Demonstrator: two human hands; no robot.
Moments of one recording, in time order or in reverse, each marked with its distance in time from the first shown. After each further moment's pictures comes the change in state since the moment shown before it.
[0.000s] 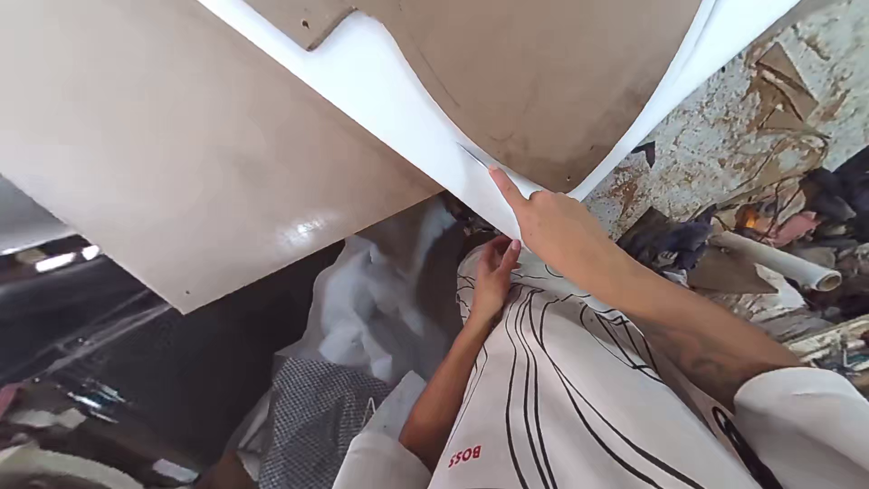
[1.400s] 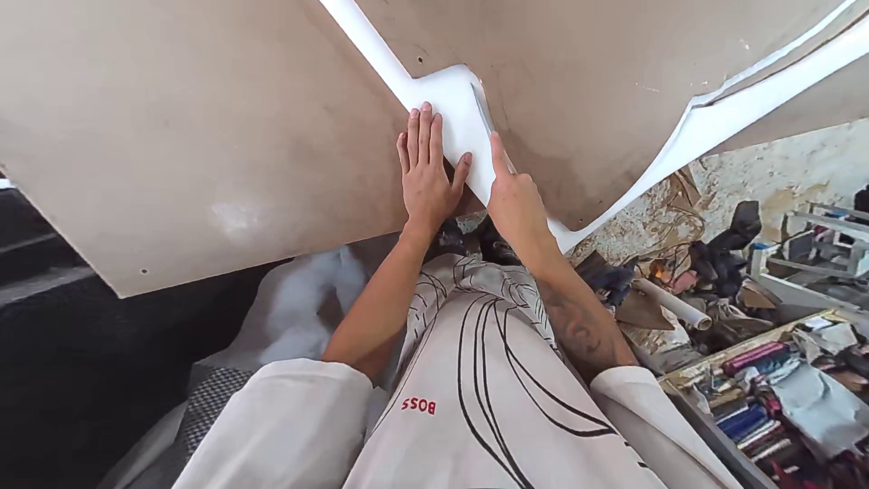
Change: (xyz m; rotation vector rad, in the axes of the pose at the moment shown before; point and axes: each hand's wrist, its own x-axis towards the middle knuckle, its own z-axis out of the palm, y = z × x) left_hand 0.147 0.150 -0.145 1.192 0.422 0.799; right_hand 0.094 -0.115 -0.020 0.083 0.285 0.244
